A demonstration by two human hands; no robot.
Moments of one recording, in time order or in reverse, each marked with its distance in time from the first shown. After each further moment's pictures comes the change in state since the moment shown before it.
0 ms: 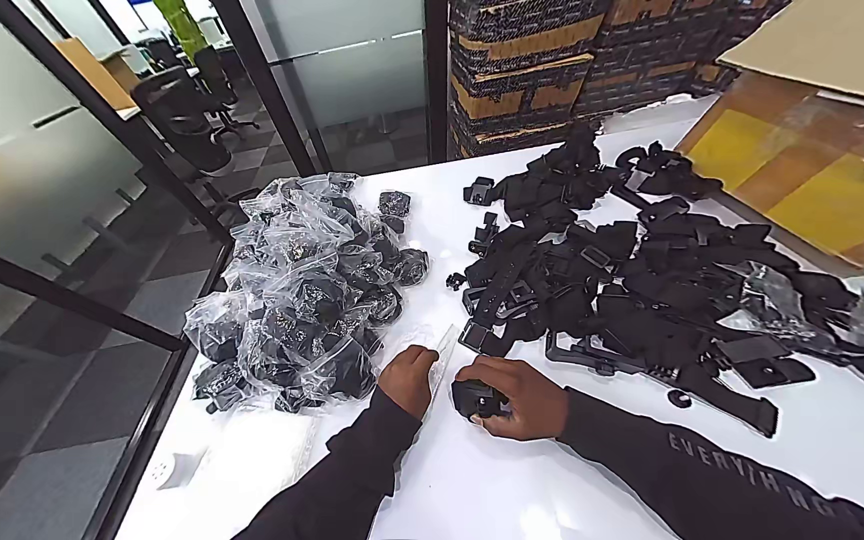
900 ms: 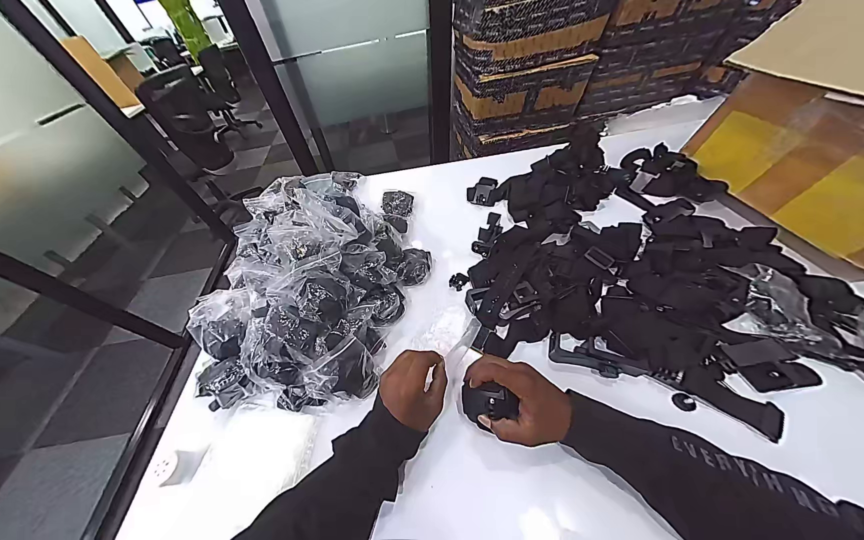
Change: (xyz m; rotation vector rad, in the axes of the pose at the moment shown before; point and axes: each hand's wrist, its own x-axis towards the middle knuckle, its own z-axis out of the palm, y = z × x) left_hand -0.003 0.006 0.006 -0.104 0.375 0.115; right_hand -0.001 0.002 0.004 0.232 0.129 -0.095
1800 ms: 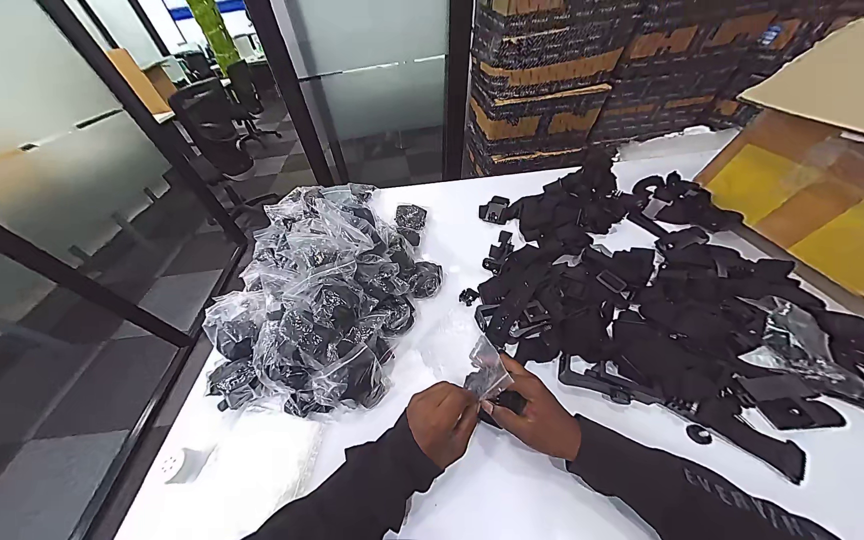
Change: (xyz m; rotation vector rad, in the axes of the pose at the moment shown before) left_hand -0.011 0.014 0.007 -0.199 -0.154 0.135; right_hand 0.005 -0.001 0.008 0.101 0.211 0.190
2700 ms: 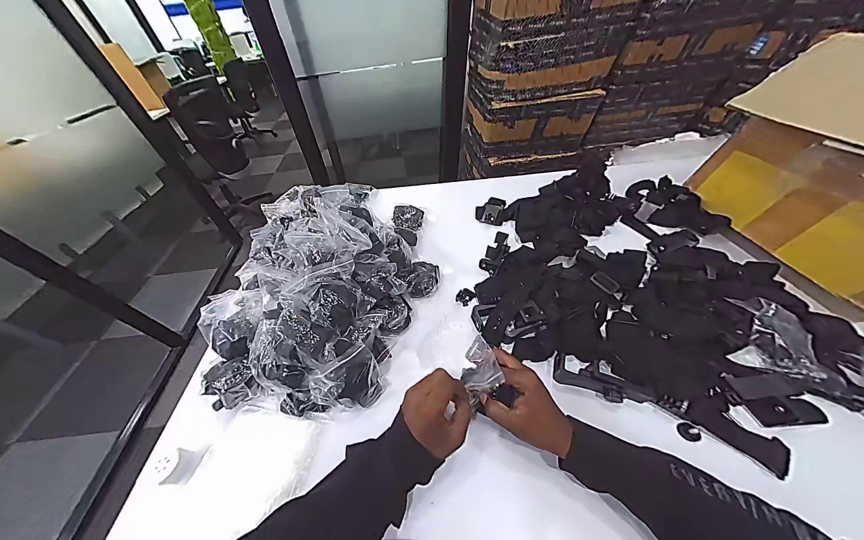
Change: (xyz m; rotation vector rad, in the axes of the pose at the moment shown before) left_hand 0.005 -0.003 0.002 -0.058 0.100 -0.115; right_hand 0.006 -0.002 0.005 -0.032 0.116 0.018
